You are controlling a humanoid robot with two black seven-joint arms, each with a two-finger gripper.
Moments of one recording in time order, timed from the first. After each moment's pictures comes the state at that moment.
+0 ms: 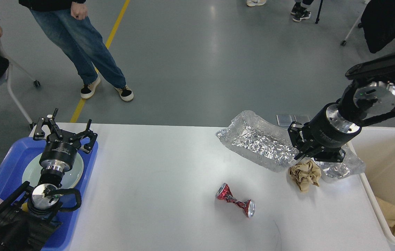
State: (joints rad) left arm -0.43 0.21 -1.19 -0.65 -0.05 -0.48 -0.28; right arm 2.12 -0.35 -1.25 1.46 0.53 0.49 -0.39
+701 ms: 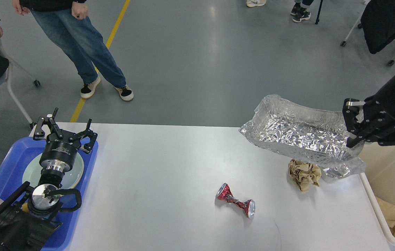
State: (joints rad) left arm -0.43 0.21 -1.19 -0.65 -0.05 -0.48 -0.28; right arm 2.56 -0.46 -1.54 1.62 0.39 0.73 -0.39
